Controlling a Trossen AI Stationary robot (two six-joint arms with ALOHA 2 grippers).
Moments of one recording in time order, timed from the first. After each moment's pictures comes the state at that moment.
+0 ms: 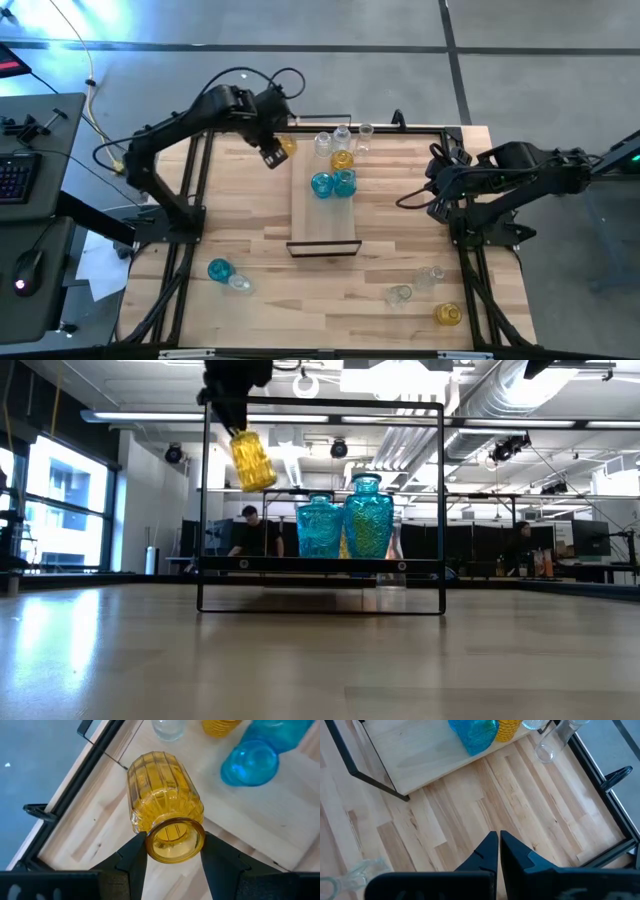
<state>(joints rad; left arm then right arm) 0.41 1.64 1.86 -1.46 -0.14 -0.16 0.22 1.10 1.47 -1.53 0.36 0.59</state>
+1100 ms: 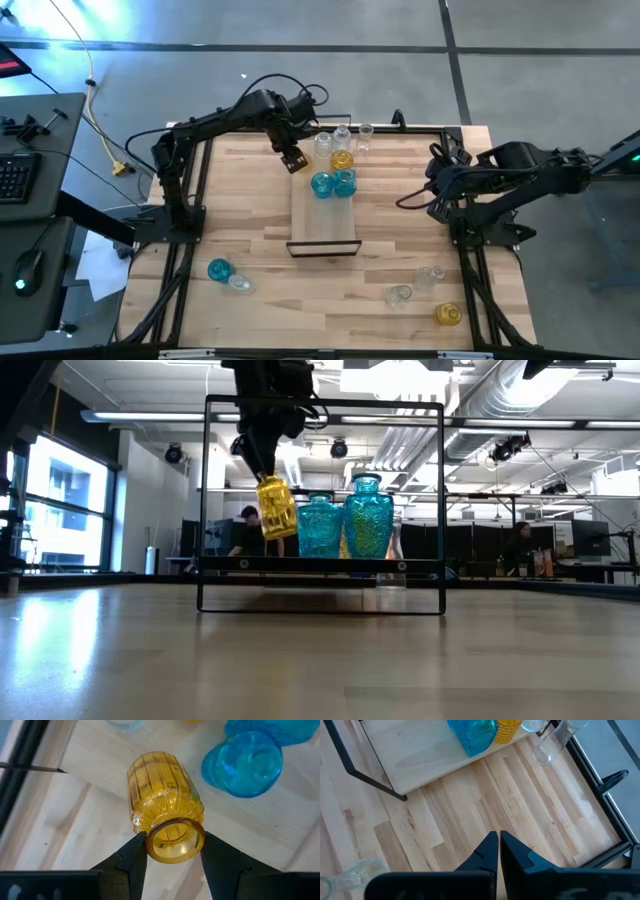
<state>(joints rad) 0.46 1.86 1.86 -1.37 0.06 -0.05 0.22 1.10 1.47 -1.53 0.37 0.57</state>
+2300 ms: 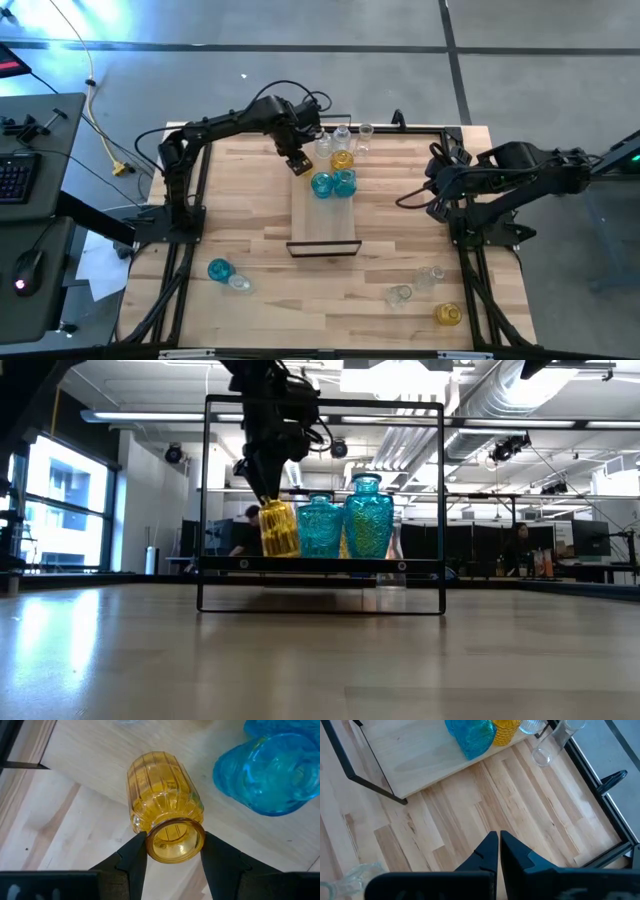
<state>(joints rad) 0.47 1.92 1.78 -1.29 0.08 -0.08 0.22 1.10 1.47 -1.52 0.38 0.59</state>
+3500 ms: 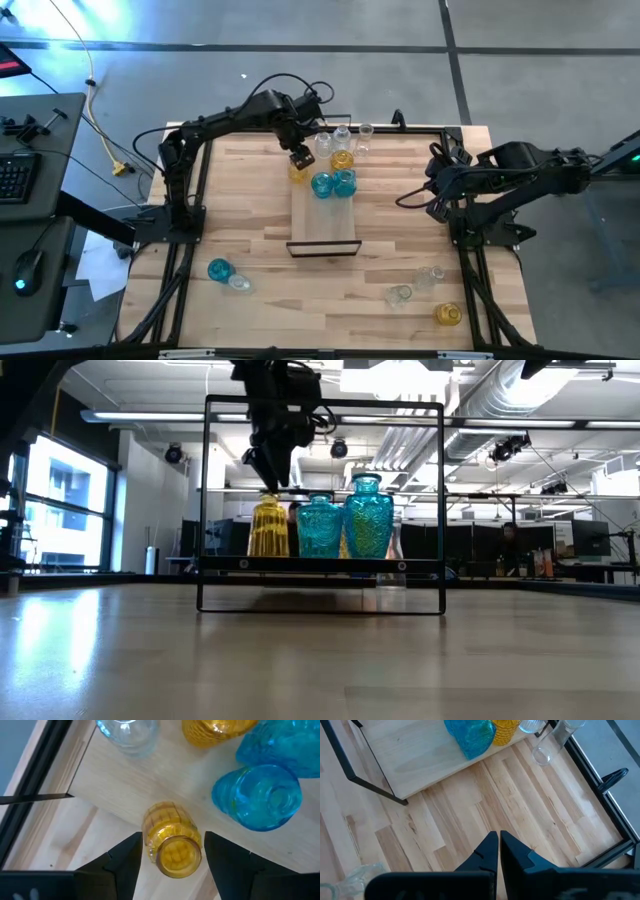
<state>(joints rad) 0.47 1.92 1.87 -1.28 0.03 -0.04 0.22 1.10 1.47 -1.52 0.38 0.60</state>
